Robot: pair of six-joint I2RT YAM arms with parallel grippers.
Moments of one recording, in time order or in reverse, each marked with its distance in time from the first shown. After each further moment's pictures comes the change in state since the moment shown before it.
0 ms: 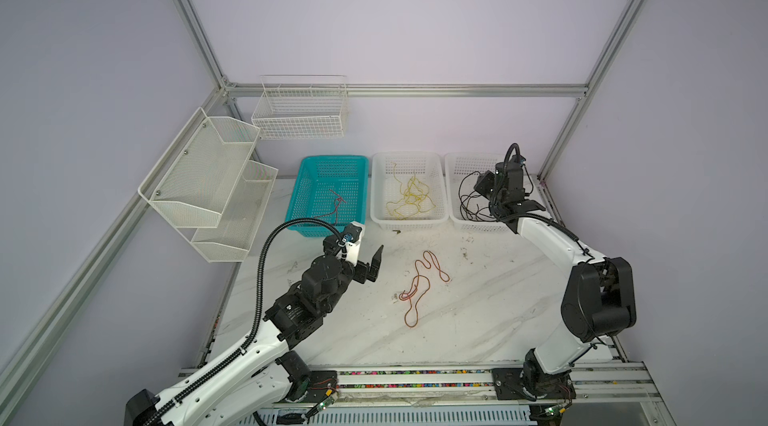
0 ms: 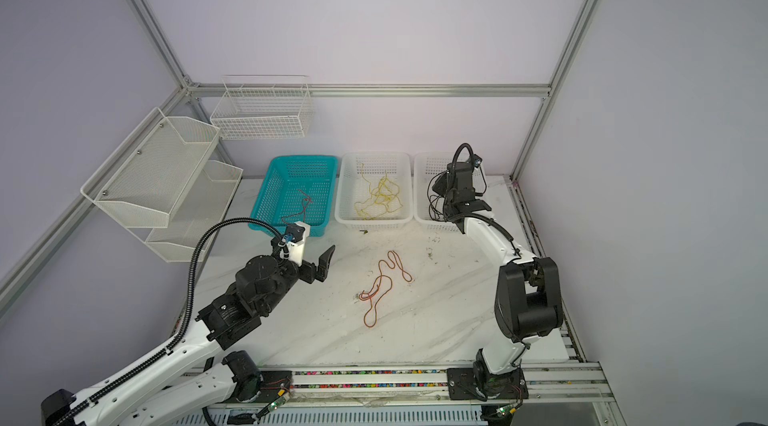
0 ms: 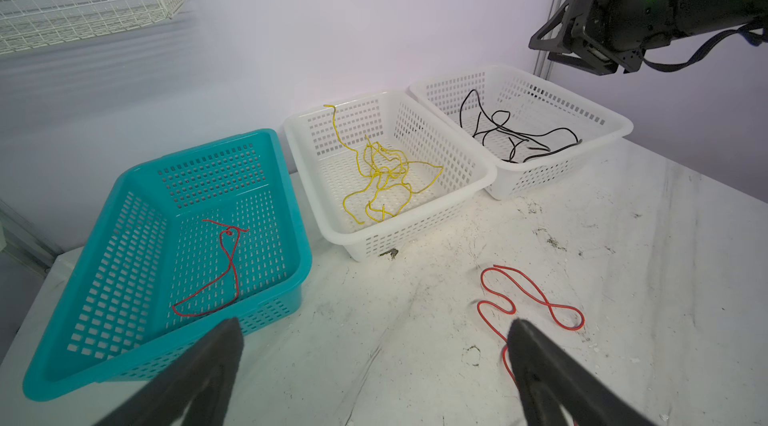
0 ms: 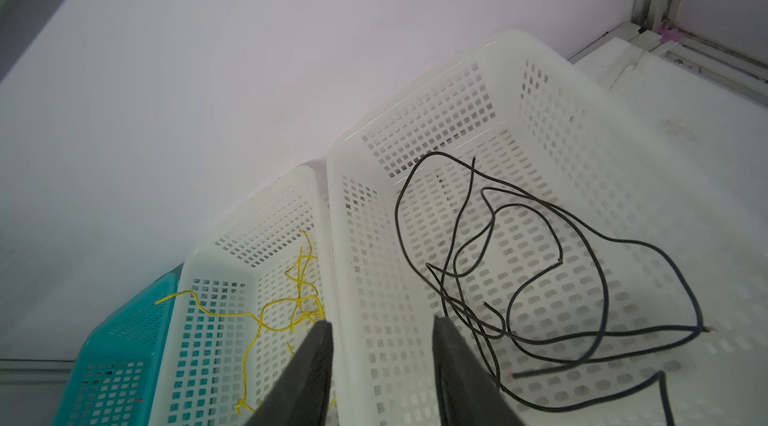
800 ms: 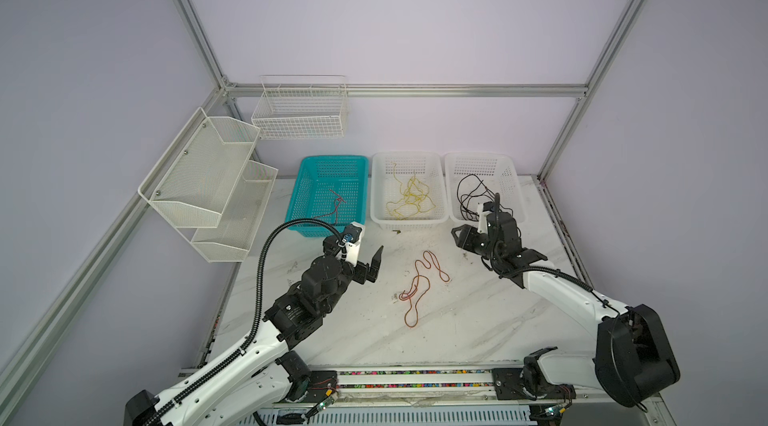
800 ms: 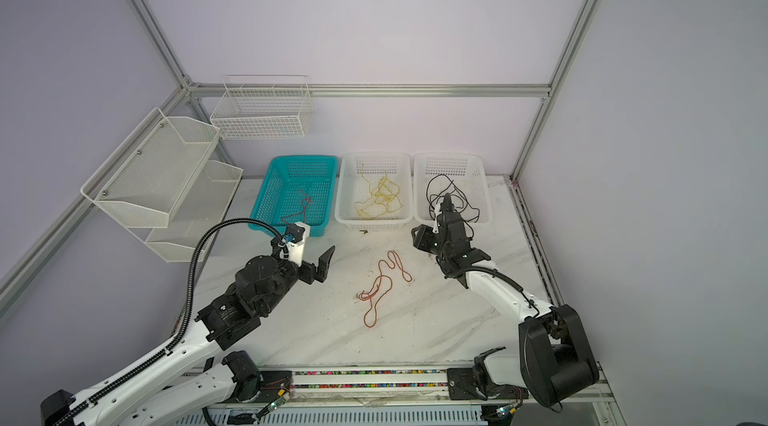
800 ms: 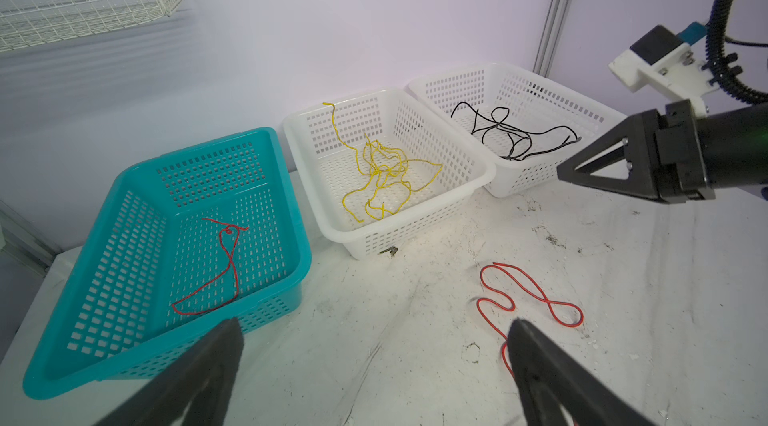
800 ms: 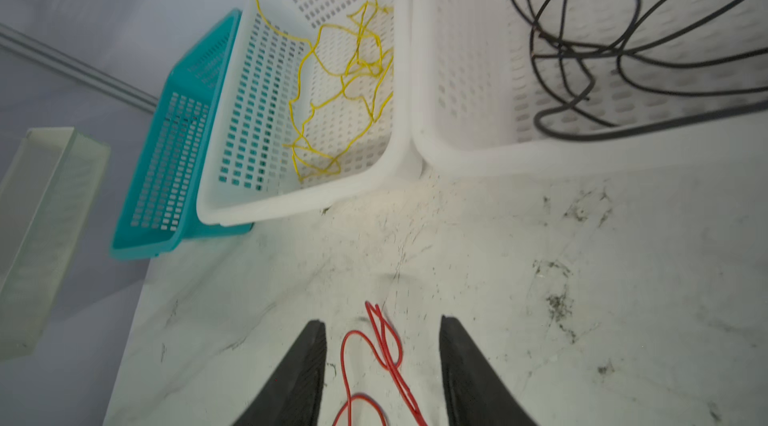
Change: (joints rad) left arm 0.000 -0.005 0.000 -0.009 0.002 0.000; right arm 0.192 -0.326 -0.550 0.039 -0.320 -0.066
